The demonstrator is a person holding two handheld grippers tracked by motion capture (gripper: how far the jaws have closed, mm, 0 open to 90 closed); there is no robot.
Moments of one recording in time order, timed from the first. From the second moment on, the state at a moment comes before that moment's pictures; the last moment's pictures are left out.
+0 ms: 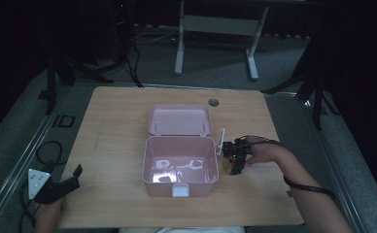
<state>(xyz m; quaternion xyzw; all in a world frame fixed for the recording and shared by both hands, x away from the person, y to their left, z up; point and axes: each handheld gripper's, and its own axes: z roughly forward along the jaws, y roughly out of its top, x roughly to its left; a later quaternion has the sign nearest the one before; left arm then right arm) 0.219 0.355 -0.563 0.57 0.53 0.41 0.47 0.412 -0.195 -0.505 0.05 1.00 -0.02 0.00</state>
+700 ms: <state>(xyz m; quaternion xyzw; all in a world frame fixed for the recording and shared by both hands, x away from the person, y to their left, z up) 0.219 0.355 -0.563 0.57 0.53 0.41 0.47 0.385 -0.192 -0.439 0.03 1.00 -0.04 0.00</state>
